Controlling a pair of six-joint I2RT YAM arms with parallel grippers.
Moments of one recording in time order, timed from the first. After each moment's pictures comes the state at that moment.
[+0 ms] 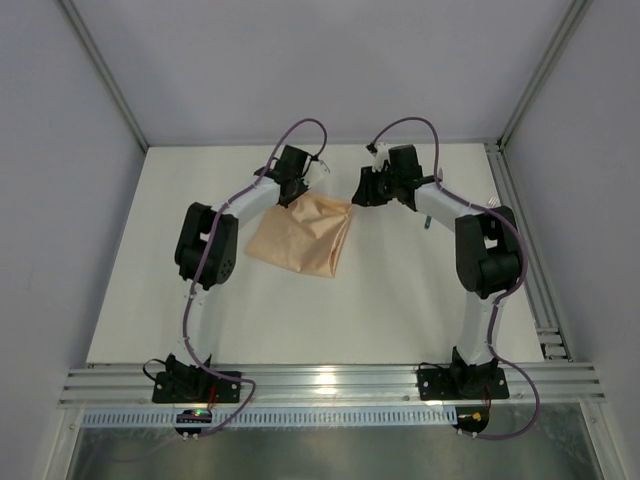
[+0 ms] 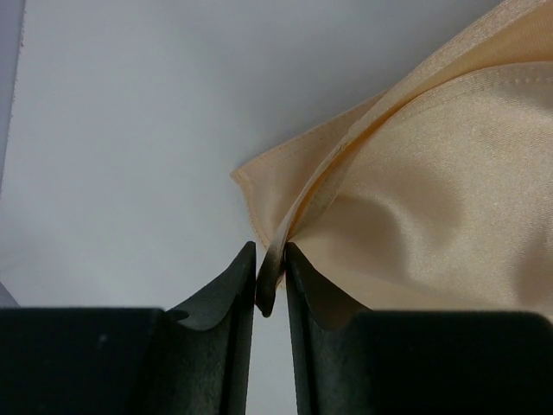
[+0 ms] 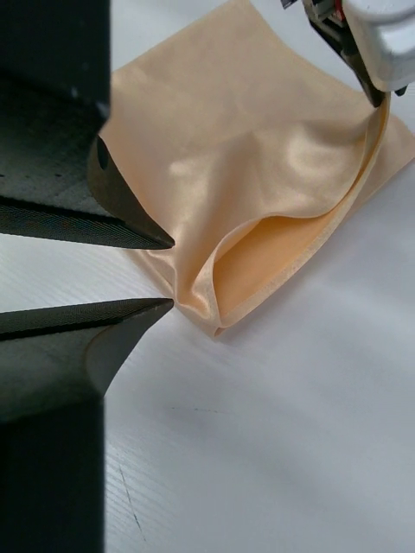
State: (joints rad) left arm -0.45 2.23 1.79 -0.46 -0.23 0.61; right arm 0.28 1.99 1.42 -0.14 -0.43 0.14
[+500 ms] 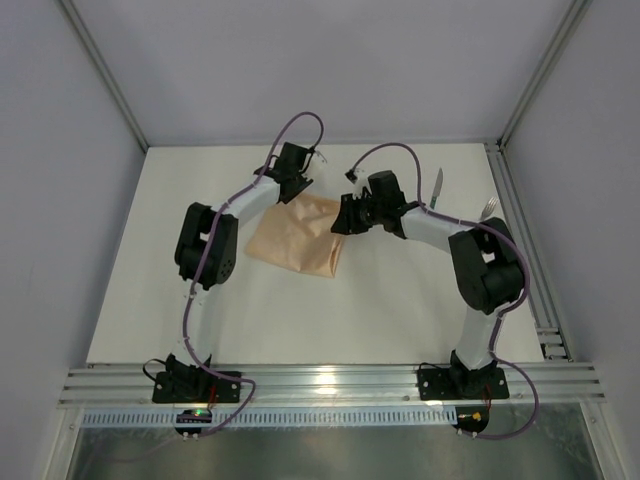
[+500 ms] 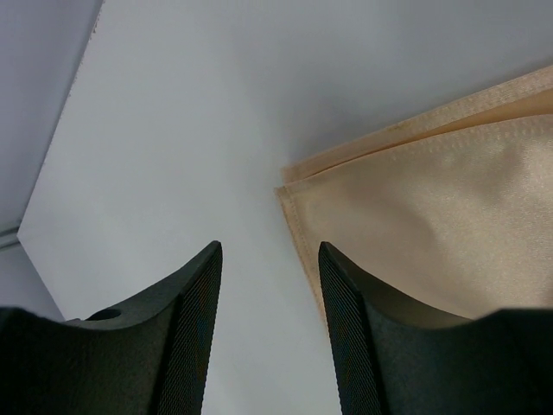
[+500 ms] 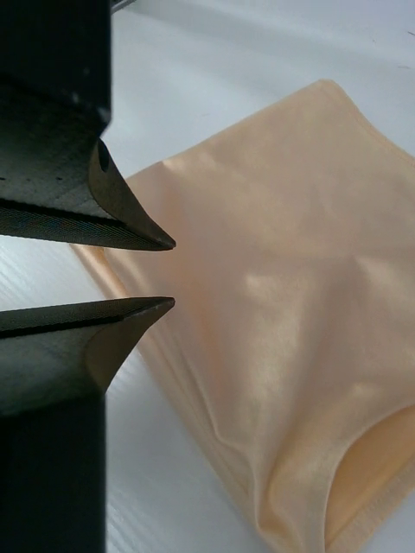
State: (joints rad) left arm -0.45 2.23 1.79 -0.39 -0.32 0.56; right arm 0.42 1.88 1.18 0.00 -0.48 0.26
